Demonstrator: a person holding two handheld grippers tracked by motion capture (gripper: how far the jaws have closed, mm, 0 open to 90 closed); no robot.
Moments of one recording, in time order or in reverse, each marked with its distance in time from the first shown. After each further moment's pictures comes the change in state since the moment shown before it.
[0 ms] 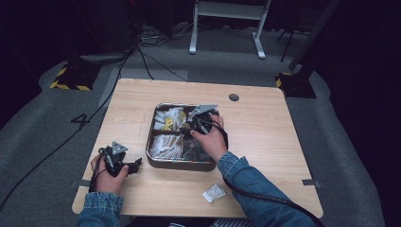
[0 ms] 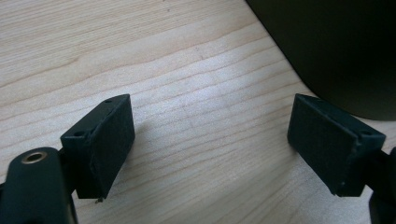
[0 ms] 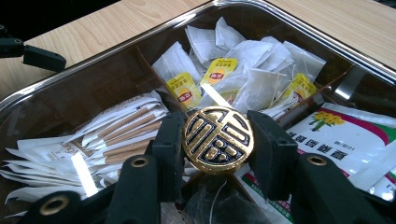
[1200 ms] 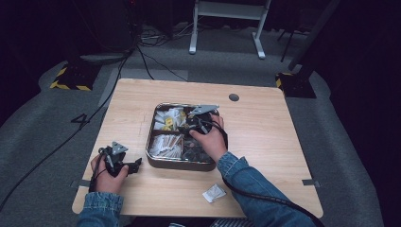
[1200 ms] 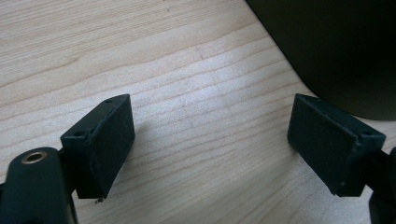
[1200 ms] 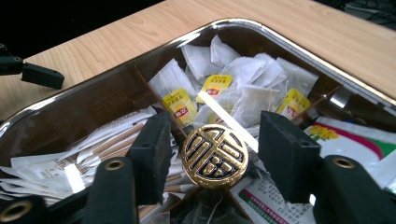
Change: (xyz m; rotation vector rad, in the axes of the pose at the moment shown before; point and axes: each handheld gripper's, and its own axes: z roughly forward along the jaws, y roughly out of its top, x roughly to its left) left arm 0.000 0.000 0.000 -0.003 0.002 -0.001; right arm -0.001 -0.001 0.001 -0.074 -0.011 0.003
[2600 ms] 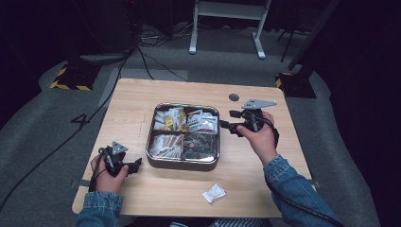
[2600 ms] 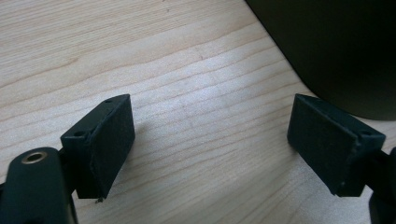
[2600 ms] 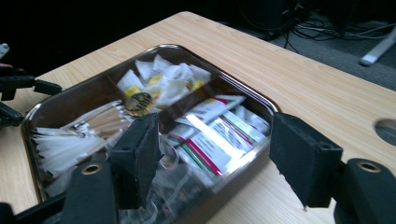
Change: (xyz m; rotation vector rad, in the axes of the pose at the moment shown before) left arm 0.000 0.000 0.000 0.000 -0.002 0.001; right arm -0.057 -0.024 -0.141 -0.098 -0.081 0.066
